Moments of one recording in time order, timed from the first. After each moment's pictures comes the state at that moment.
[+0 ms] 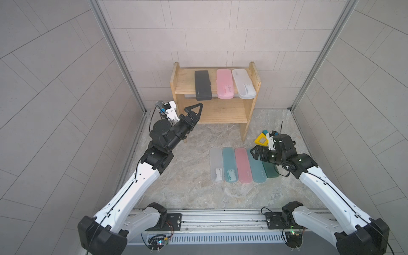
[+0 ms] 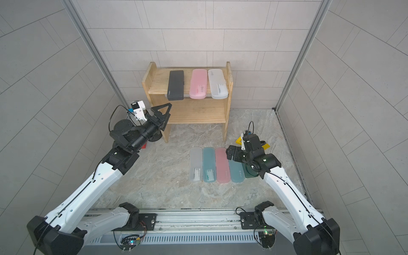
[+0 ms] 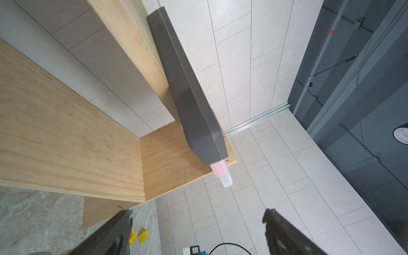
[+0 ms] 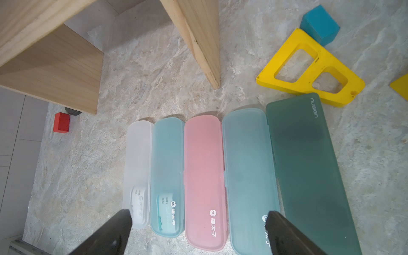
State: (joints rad) left arm -0.44 1.08 1.05 0.16 0.14 -1.15; right arm 0.29 0.99 0.86 -0.68 -0.11 0.52
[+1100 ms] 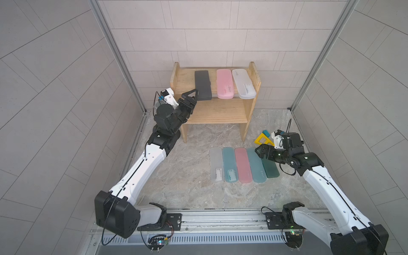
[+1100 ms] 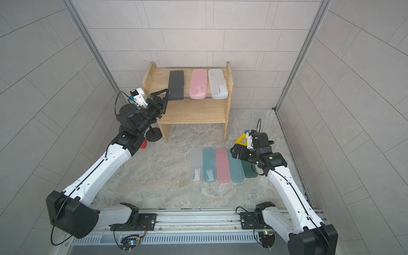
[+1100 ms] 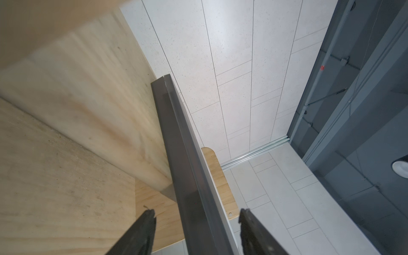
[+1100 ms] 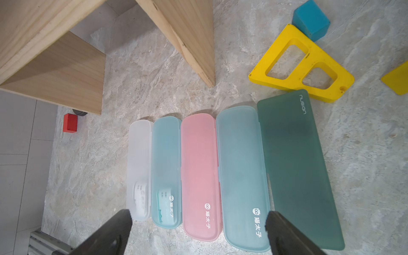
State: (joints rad) left arm -0.34 1.31 1.23 0.27 0.15 -1.21; right arm 0.15 0.98 0.90 -0.75 -0.24 0.44
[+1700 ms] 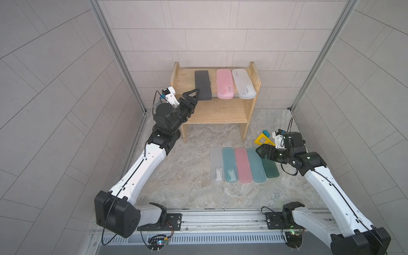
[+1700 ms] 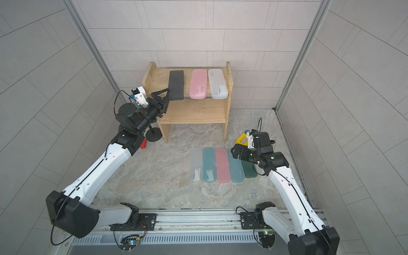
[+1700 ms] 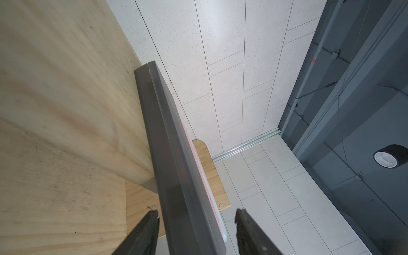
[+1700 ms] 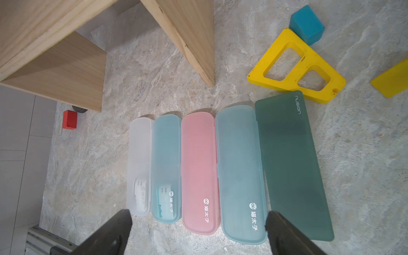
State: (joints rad) left arm -0.34 1.31 1.24 0.27 0.21 -1.23; right arm 0.15 0.97 0.94 -0.81 -0.23 0.42
